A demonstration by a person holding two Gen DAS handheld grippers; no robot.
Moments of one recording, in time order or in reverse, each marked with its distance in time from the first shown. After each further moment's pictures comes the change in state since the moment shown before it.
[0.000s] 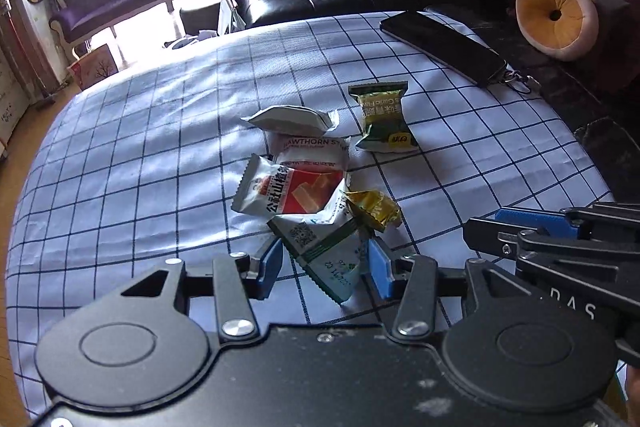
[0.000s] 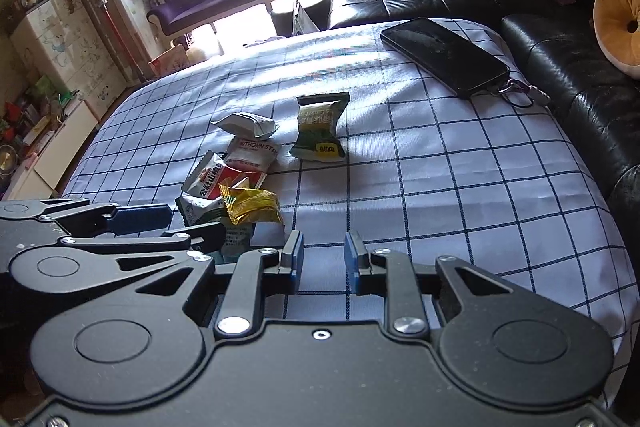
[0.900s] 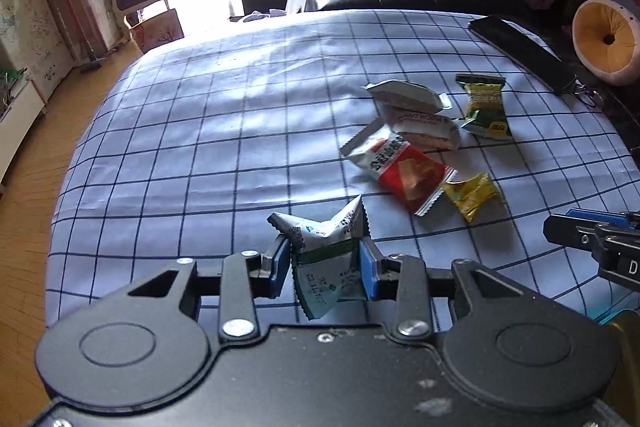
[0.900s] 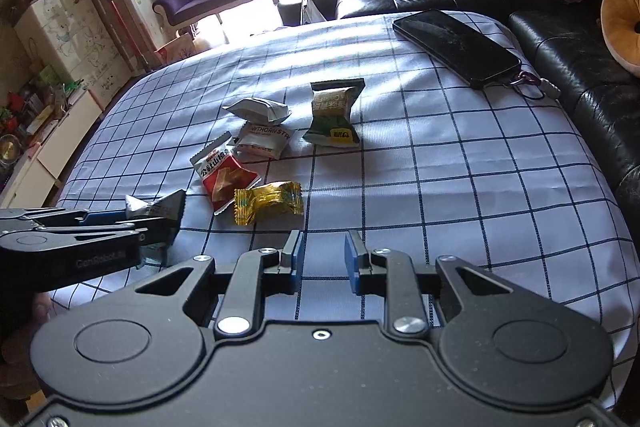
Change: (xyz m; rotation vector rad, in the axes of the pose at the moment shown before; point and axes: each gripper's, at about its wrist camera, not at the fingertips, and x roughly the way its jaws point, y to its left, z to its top) left arm -0.017 0.064 -0.029 -0.127 0.014 0.118; right arm 0.007 0.012 -0.006 -0.027 0.032 0.014
